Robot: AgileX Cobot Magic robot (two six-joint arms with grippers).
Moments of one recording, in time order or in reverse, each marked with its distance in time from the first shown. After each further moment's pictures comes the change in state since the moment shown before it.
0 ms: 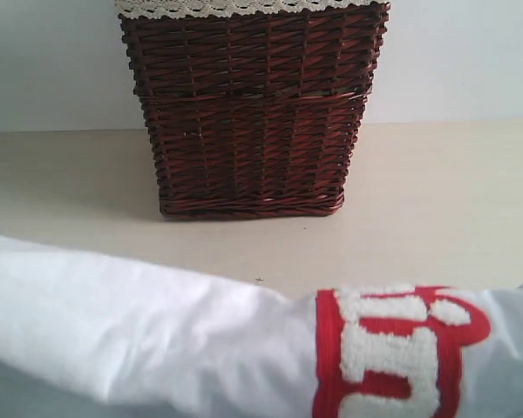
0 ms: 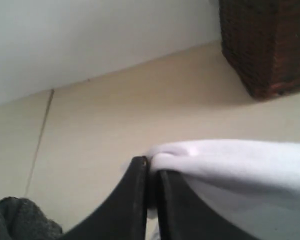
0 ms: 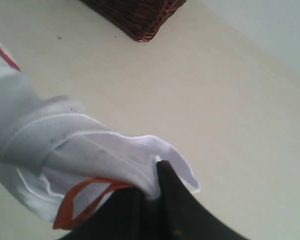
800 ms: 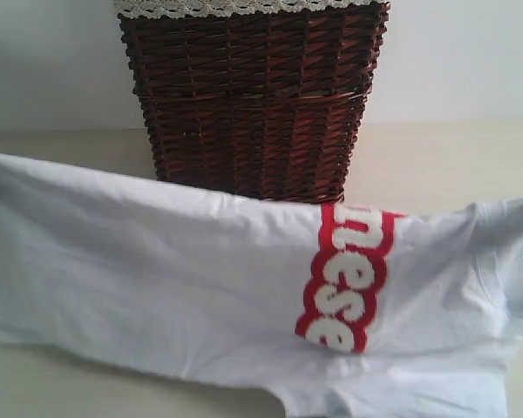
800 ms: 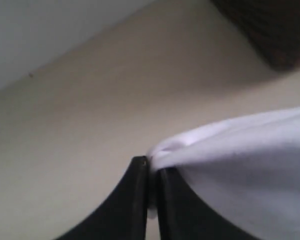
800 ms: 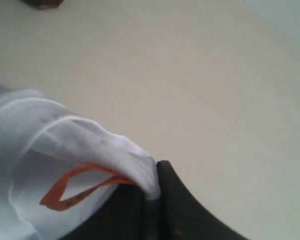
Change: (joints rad) left arm -0.002 0.712 0.134 -0.103 -0.734 0.227; right arm 0.000 0.668 0.275 -0.080 -0.933 0.029
